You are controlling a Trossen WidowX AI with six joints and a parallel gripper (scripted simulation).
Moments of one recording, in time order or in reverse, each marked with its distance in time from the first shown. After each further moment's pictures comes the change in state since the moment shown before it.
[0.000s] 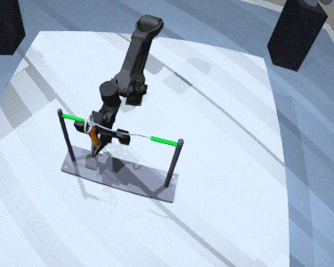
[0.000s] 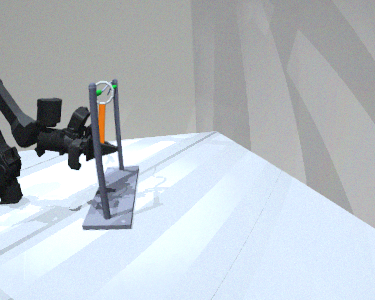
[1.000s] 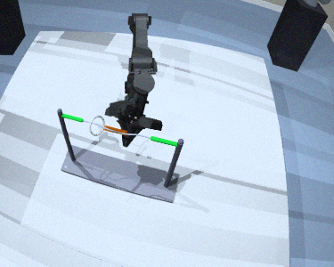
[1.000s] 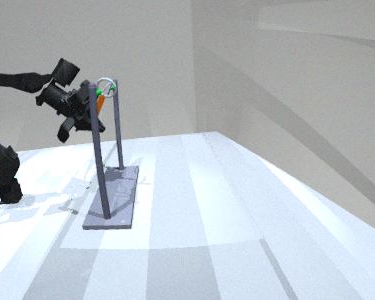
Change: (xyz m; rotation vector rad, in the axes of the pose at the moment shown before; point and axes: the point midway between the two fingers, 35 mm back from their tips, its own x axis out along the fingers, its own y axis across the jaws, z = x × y) arm -0.050 0.092 0.031 0.509 0.436 -0.129
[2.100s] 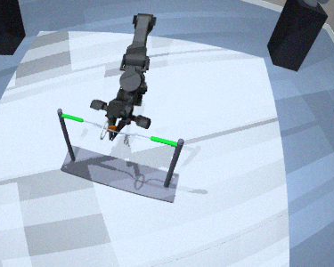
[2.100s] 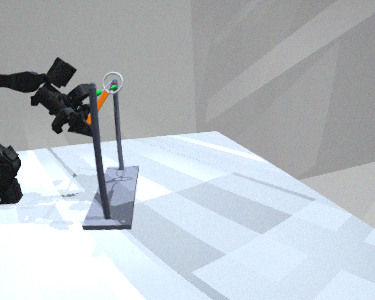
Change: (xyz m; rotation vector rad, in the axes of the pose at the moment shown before) arm -0.005 -0.041 0.019 -0.569 0.010 -0.114
